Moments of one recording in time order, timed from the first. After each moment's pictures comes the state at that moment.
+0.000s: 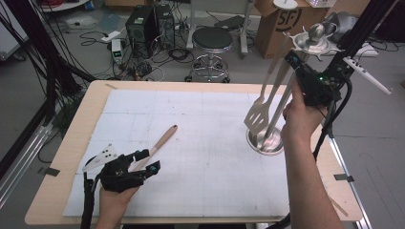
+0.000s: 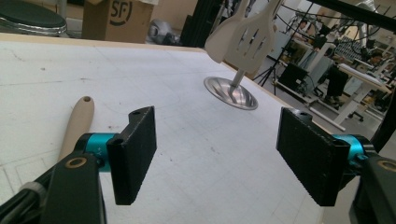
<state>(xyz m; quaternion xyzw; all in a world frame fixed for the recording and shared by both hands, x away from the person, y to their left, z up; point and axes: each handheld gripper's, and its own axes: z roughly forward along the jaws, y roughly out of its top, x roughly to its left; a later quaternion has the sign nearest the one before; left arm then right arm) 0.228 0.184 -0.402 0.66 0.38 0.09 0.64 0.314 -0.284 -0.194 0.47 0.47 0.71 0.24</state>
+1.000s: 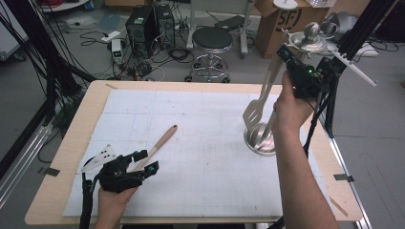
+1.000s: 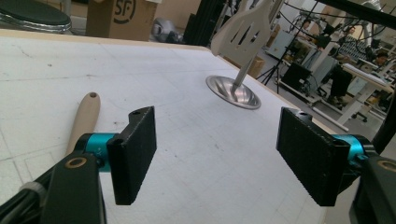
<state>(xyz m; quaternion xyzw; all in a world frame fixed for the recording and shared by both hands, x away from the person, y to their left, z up) 0.227 0.187 -0.404 0.66 0.39 0.09 0.63 0.330 -0.265 -0.191 0.49 0.46 0.70 0.24</state>
